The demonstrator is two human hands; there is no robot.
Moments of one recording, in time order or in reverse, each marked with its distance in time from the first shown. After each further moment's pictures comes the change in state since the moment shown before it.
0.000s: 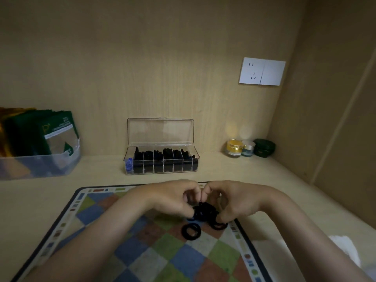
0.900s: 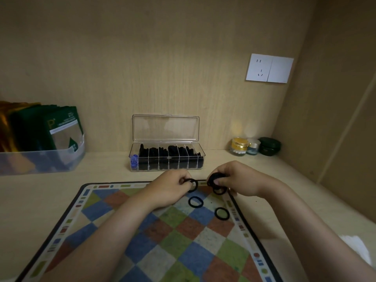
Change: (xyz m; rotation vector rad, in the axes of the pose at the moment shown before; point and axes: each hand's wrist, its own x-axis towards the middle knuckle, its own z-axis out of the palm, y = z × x) left_hand 0.015 -0.037 0.008 -0.045 0.445 -0.029; right_hand 0.031 0.007 -0.013 0.086 0.275 0.048
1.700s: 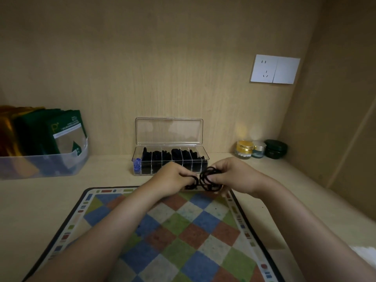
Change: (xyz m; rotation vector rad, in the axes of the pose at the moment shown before) left_hand 0.028 -0.006 -0.014 -0.153 0.046 -0.108; right_hand 0.019 -0.011 0.005 0.313 0.028 -0.073
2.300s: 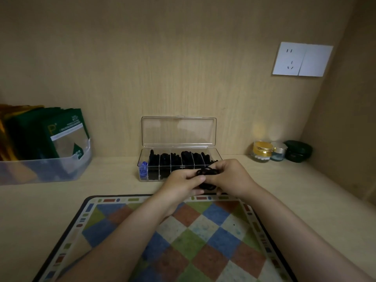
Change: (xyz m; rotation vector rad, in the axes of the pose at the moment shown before) left_hand 0.021 -0.023 0.014 -0.728 -0.012 -0.168; right_hand 0.070 0.019 0.036 0.075 0.247 0.008
